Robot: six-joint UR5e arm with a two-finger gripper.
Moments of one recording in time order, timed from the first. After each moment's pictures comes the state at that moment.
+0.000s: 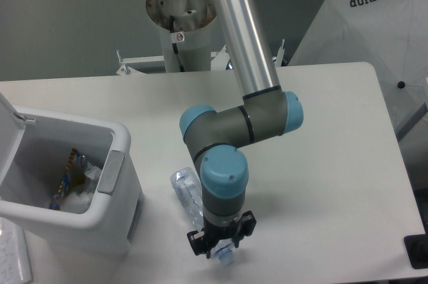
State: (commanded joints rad) arm 2.36 -2.21 -1.26 -0.87 1.50 -0.03
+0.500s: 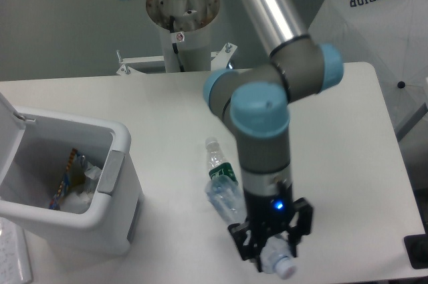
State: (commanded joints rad) arm 2.43 -2.10 -1.11 -0.67 1.50 0.01
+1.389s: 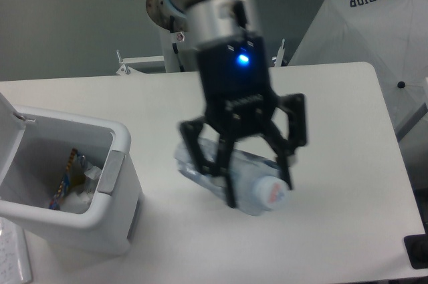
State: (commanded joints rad) arm 2.23 -1.90 -1.11 -0.66 1.50 -0.07
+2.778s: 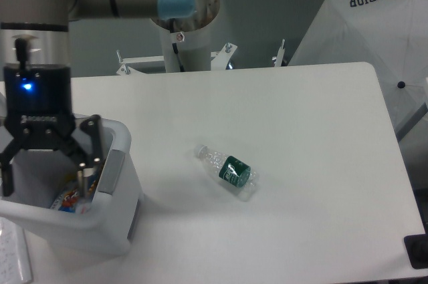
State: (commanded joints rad) arm 2.16 -1.84 -1.32 -0.67 1.51 -0.08
